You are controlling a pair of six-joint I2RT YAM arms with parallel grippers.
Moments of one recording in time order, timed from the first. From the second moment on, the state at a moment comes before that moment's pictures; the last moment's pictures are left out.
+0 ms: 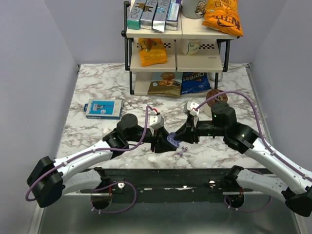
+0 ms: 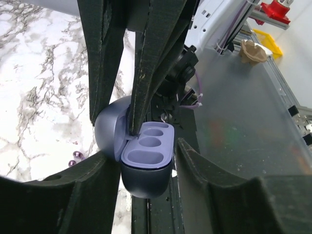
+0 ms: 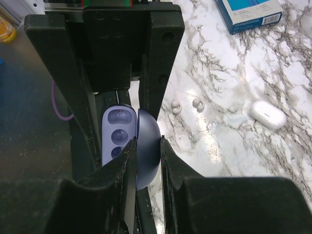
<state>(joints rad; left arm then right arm) -0.86 1.06 0.61 0.39 0.81 -0.27 0.78 0.92 0.92 -0.38 -0.59 -0.07</state>
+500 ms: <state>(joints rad) -0.87 1.05 0.58 0.45 0.79 -0.30 0.78 0.92 0.92 -0.37 -0.60 -0.07</state>
